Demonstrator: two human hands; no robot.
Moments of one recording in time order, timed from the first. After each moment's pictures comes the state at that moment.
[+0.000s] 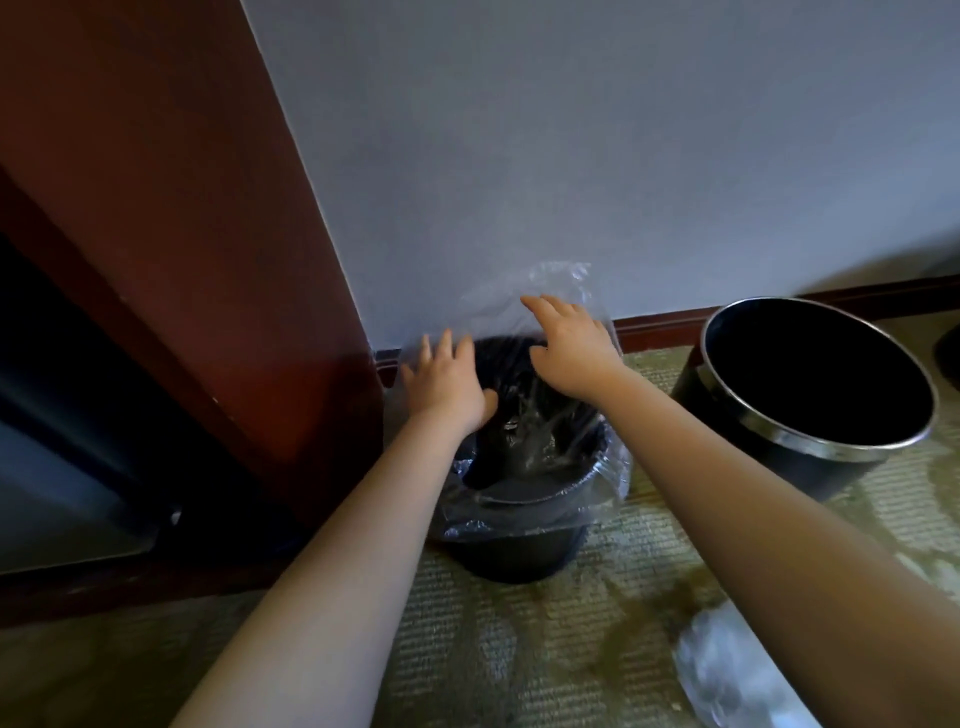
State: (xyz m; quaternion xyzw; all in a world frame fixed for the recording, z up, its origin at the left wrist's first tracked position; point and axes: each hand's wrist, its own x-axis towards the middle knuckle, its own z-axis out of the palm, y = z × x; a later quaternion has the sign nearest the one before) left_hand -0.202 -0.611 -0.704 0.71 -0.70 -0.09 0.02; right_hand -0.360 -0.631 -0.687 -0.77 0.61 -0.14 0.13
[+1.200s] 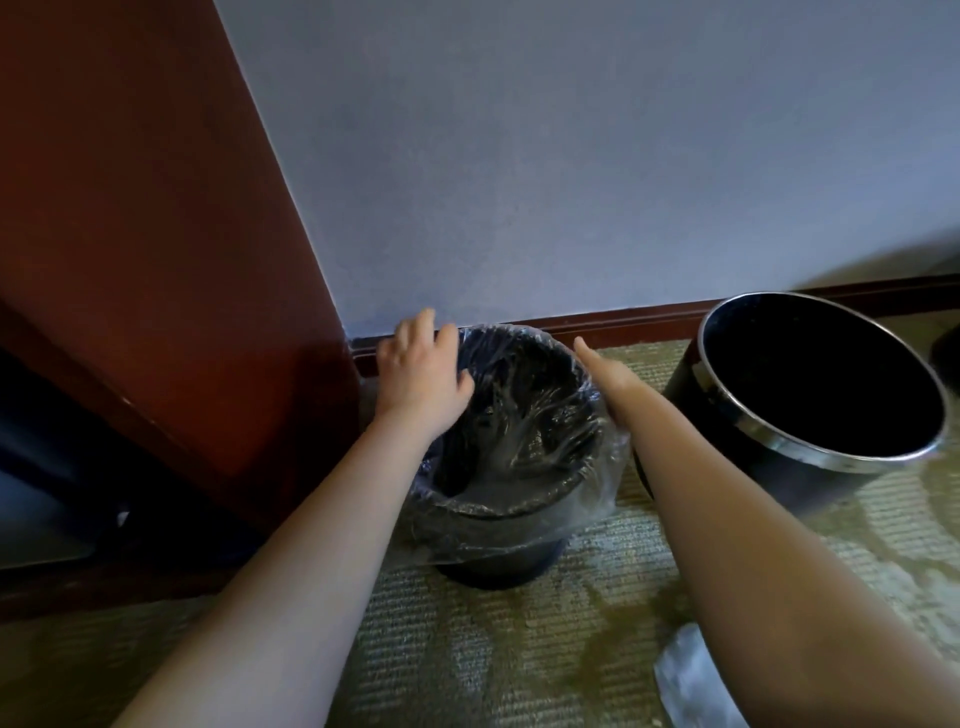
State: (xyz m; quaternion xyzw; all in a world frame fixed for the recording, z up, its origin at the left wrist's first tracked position) left_hand -0.197 -0.623 -0.725 0.65 -0.75 0.06 0.09; right_hand -0.415 -0.645 -0.756 -0.38 0.70 -0.27 0.55
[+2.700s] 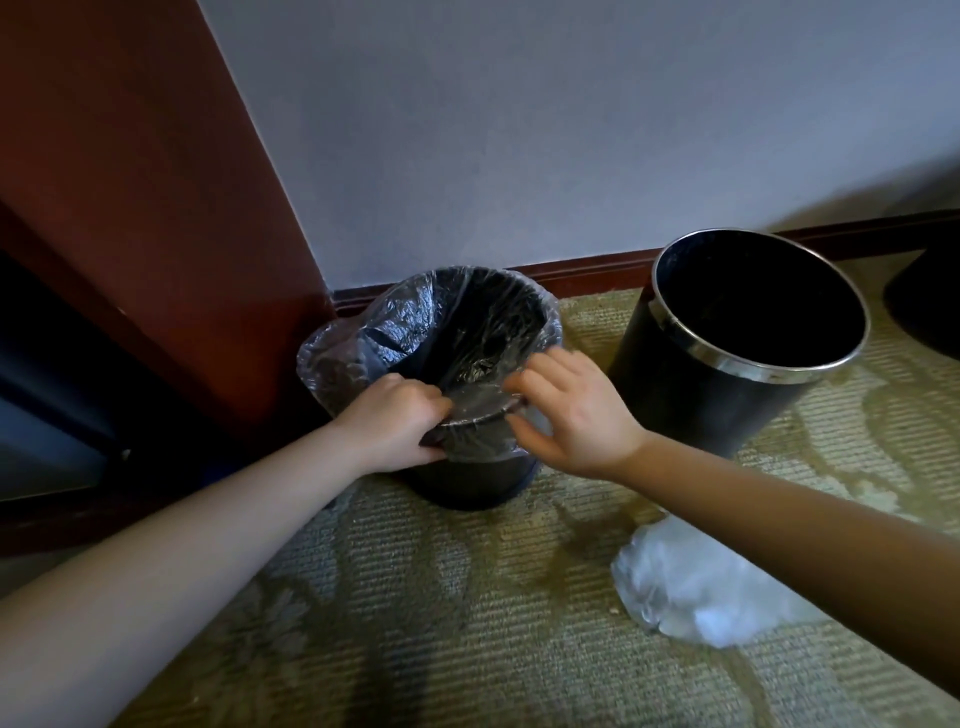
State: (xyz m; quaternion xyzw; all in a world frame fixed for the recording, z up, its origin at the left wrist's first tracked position) left_hand -0.176 -0.532 -0.741 0.38 -0.92 0.03 -0.07; right_hand -0.410 -0.503 -0.746 -0.88 0.36 -0.29 -0.05
